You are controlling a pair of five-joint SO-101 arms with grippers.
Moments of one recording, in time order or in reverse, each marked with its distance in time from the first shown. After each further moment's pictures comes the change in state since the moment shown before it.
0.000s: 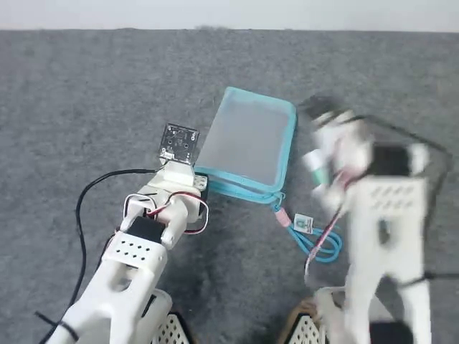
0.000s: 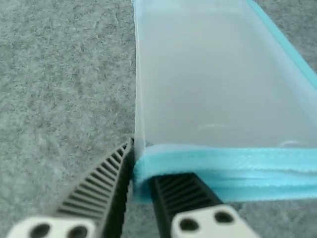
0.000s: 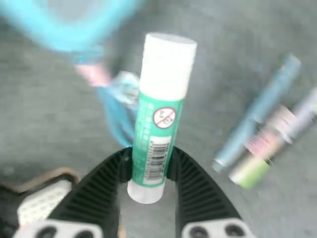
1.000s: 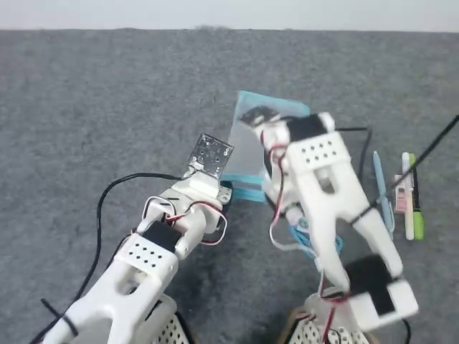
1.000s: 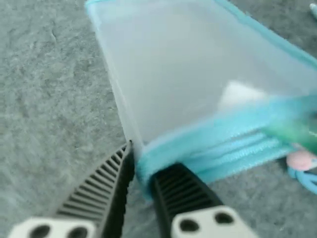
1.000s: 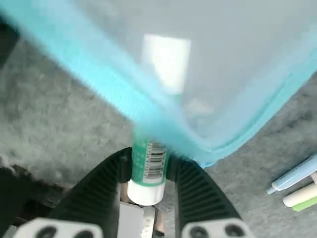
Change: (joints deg) left arm 10.7 0.0 0.0 0.0 -2.2; right arm -11.9 30.3 -12.2 -1.1 -15.2
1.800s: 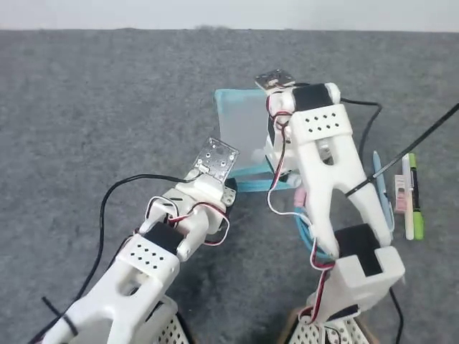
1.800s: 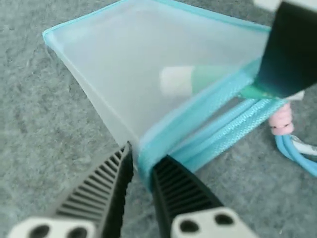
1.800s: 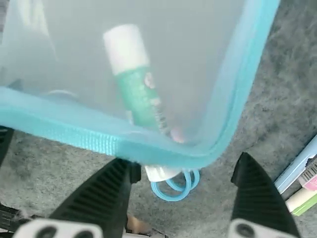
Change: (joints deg) left arm 1.9 0.0 -0.1 -1.1 -2.3; right arm 3.4 11.2 -18.0 1.3 -7.3
